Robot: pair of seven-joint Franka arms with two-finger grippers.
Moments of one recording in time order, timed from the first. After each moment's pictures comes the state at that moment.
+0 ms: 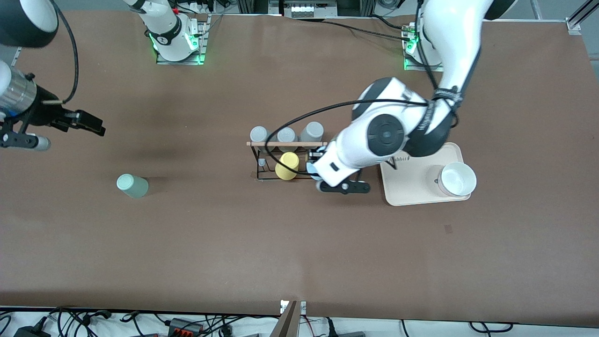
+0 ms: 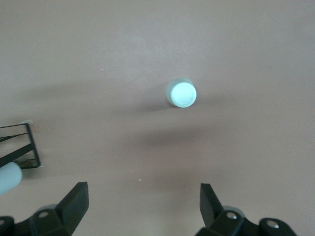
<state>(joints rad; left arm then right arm) -0.43 0.73 -0.20 -1.10 -0.21 1.75 -0.57 -0.05 0.10 0.06 -1.67 0.01 1.67 0.14</state>
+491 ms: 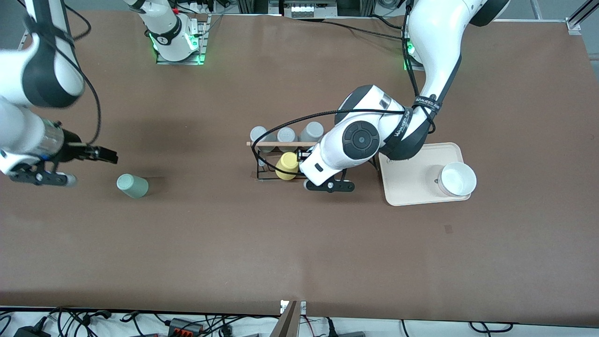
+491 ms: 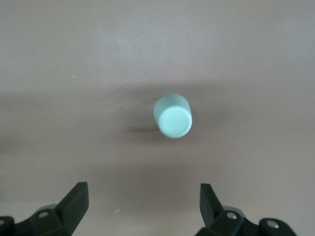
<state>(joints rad) -0.46 0.76 -0.20 -1.12 -0.18 1.78 -0.58 -0.08 0.30 0.06 -1.69 -0.05 1.86 0.03</state>
